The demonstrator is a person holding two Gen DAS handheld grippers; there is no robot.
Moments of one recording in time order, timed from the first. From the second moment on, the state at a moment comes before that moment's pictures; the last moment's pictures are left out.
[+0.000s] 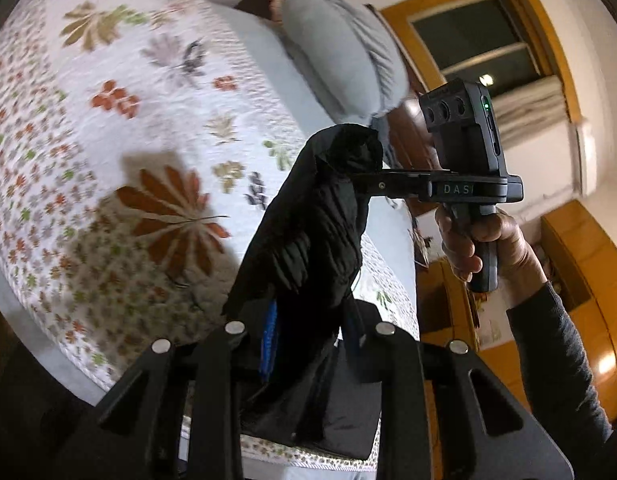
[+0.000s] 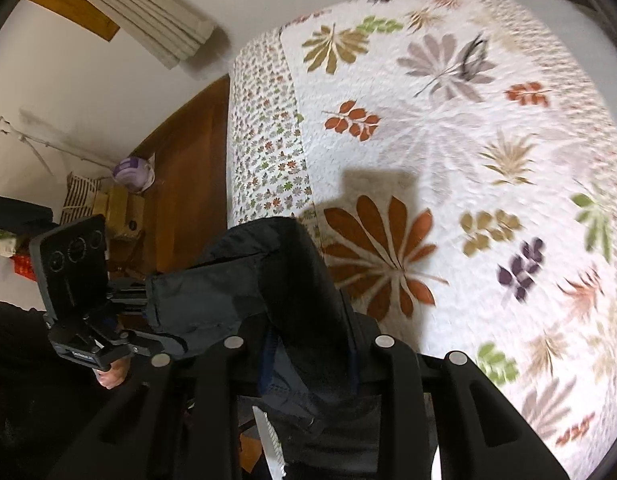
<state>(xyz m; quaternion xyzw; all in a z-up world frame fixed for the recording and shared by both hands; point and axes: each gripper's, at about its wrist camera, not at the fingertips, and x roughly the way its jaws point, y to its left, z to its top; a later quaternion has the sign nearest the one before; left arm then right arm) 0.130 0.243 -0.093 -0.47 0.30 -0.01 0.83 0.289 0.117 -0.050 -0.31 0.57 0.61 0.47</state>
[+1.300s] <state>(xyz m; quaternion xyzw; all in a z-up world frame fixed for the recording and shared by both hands) 0.165 0.016 -0.016 -0.22 0.36 -0.11 0.90 0.310 -0.189 0.012 -0.14 0.50 0.59 0.62</state>
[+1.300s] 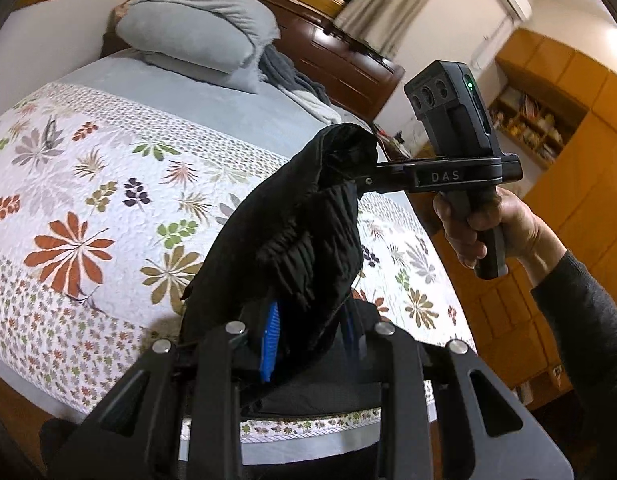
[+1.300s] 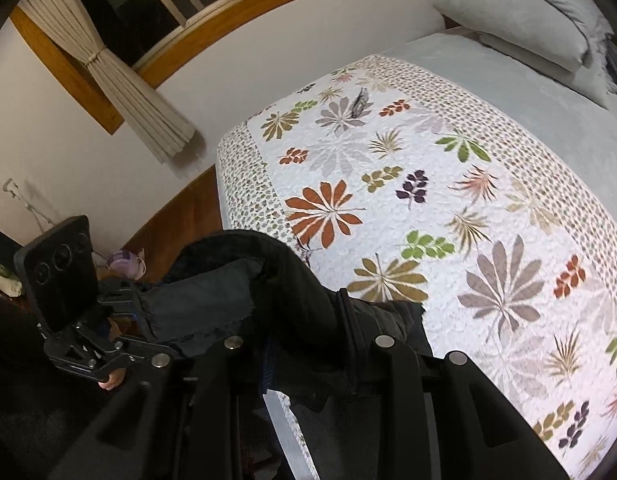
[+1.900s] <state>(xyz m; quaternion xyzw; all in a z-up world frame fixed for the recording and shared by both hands) 0.177 -0.054 -0.030 -0.11 0.38 -0.09 0.91 0.322 -0.262 -0.027 -0.10 0.48 0.59 0.64</state>
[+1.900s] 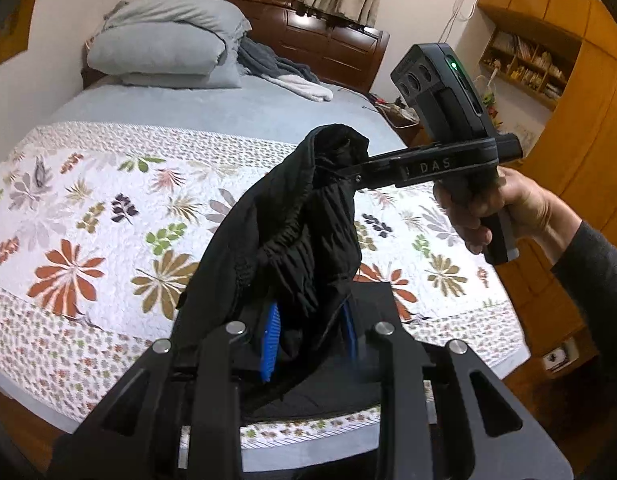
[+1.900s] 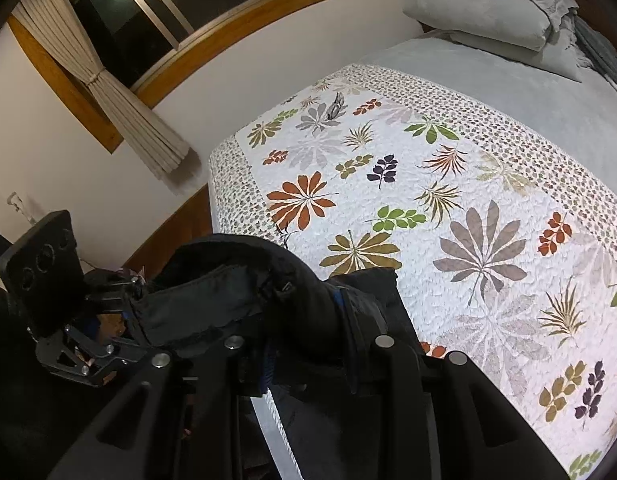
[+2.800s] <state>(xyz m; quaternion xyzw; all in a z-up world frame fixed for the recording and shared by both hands) 0.177 -0.220 -0.125 0.12 0.38 -0.07 0.91 0.329 -0.390 -0.134 -0.04 0.42 0.62 0.66</state>
